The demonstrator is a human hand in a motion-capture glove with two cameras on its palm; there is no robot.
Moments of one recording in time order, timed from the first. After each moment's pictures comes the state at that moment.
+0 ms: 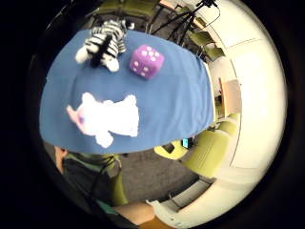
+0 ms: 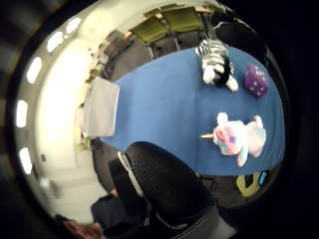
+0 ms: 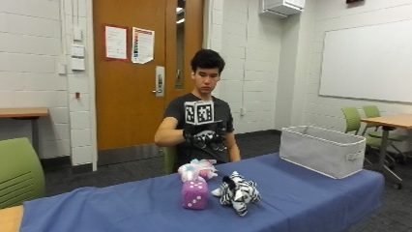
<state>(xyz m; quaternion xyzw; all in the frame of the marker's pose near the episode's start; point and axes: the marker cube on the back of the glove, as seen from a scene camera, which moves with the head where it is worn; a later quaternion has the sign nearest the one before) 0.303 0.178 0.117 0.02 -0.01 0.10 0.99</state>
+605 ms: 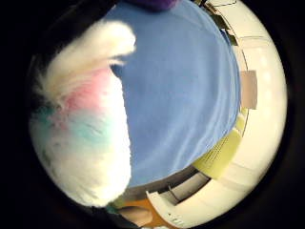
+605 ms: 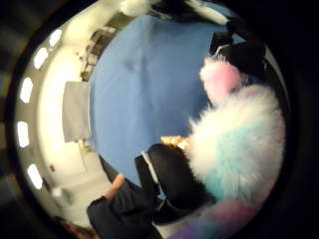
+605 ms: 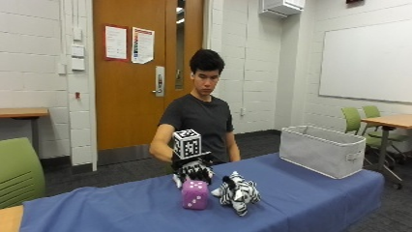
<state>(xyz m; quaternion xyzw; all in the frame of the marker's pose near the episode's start) 0.354 0.200 0.255 -0.05 -0.05 0.13 0.99</state>
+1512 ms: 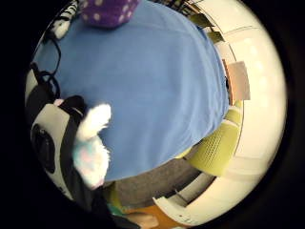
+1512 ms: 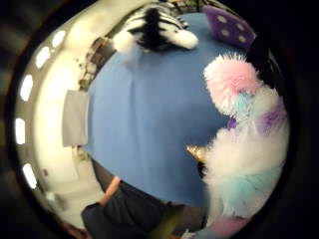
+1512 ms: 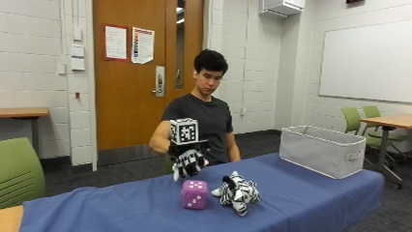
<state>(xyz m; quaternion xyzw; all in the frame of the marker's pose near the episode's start) 0.374 0.206 0.213 0.00 -0.02 0.16 0.99</state>
